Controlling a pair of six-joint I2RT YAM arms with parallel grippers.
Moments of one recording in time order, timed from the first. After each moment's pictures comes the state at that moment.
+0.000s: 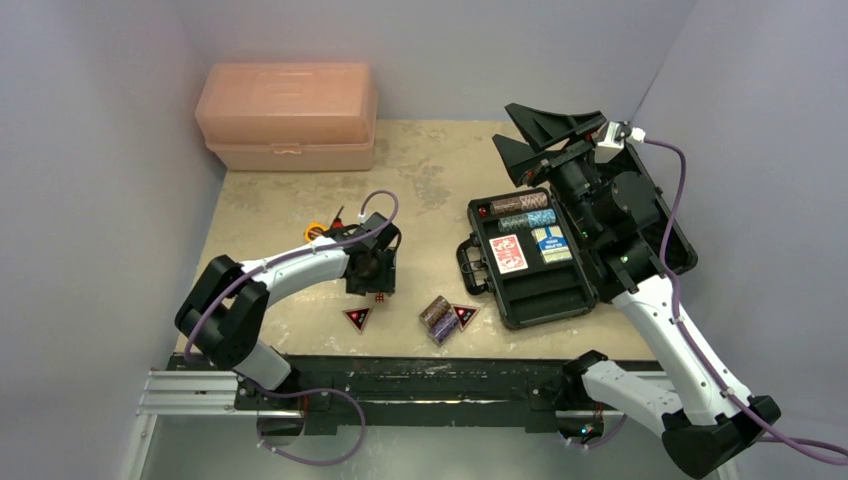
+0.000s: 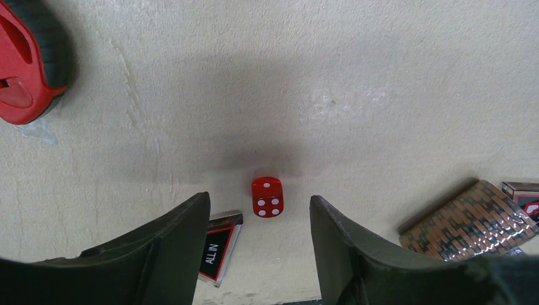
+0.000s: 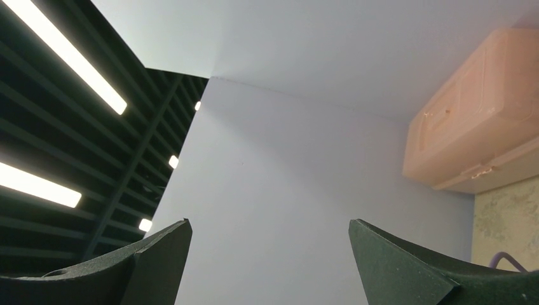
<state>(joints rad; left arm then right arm) -0.66 1.54 0.92 -0.63 -0.10 -0.65 0.45 0.96 1.10 0.18 -0.04 1.50</state>
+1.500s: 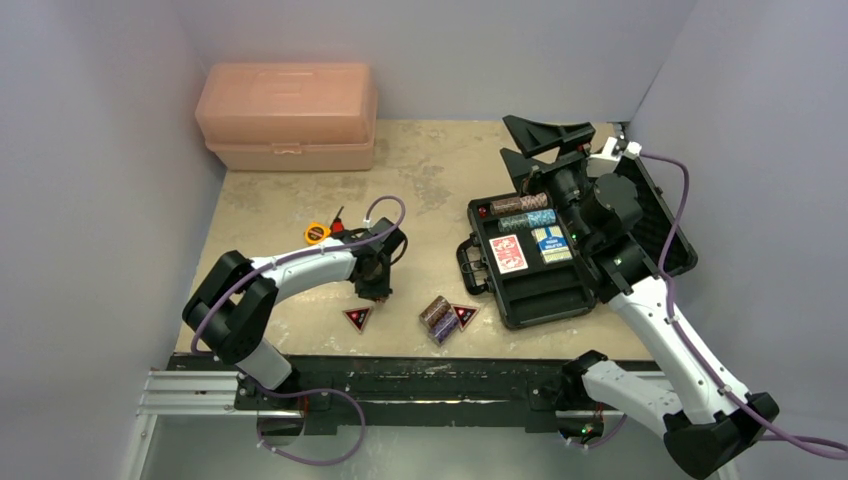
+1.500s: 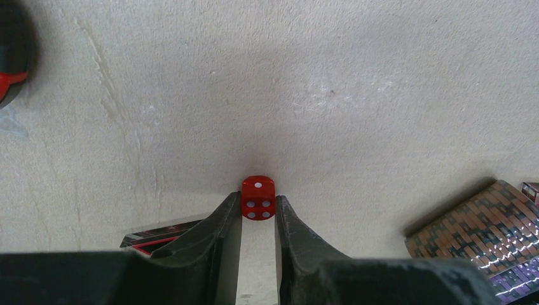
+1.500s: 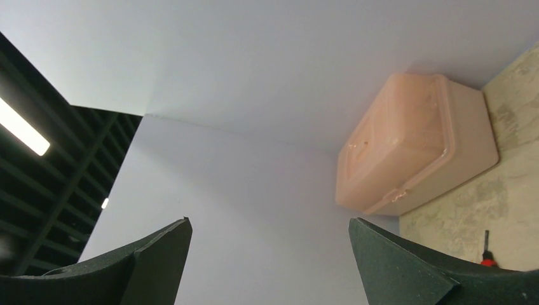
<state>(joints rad) -0.70 1.59 0.92 -0.63 -0.11 -0.68 0.46 0.96 1.05 0.08 0.12 1.42</state>
